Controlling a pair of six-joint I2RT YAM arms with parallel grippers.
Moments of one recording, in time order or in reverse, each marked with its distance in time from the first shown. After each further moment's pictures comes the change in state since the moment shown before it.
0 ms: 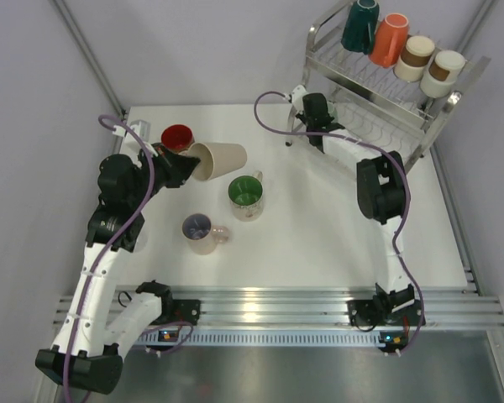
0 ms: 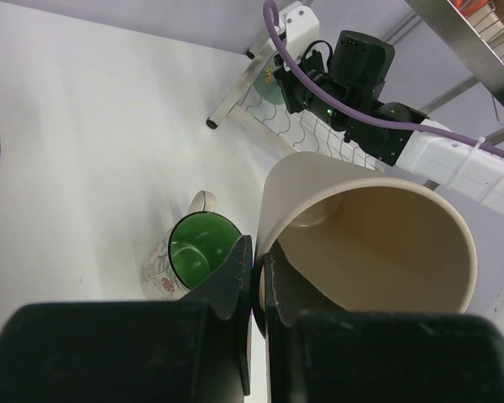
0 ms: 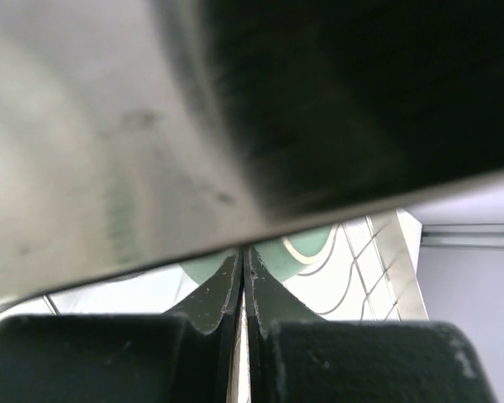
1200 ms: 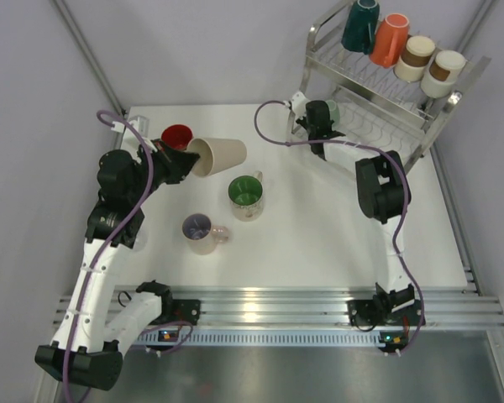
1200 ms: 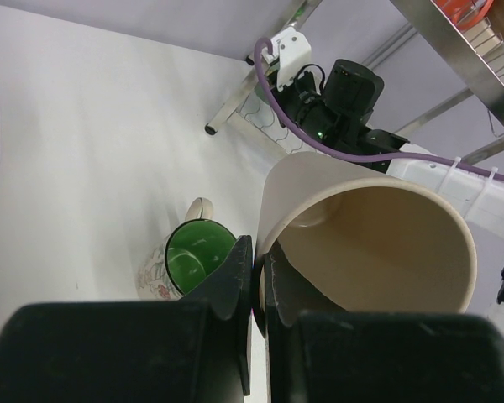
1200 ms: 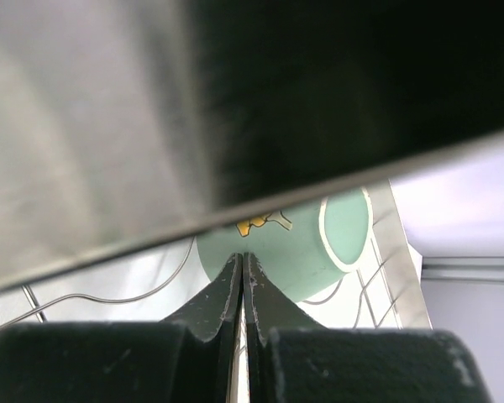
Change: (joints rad) left arm 0.000 0.029 0.034 0.000 -0.010 -0.016; right arm -0.016 0.003 -0.118 0.193 -0.056 -0.071
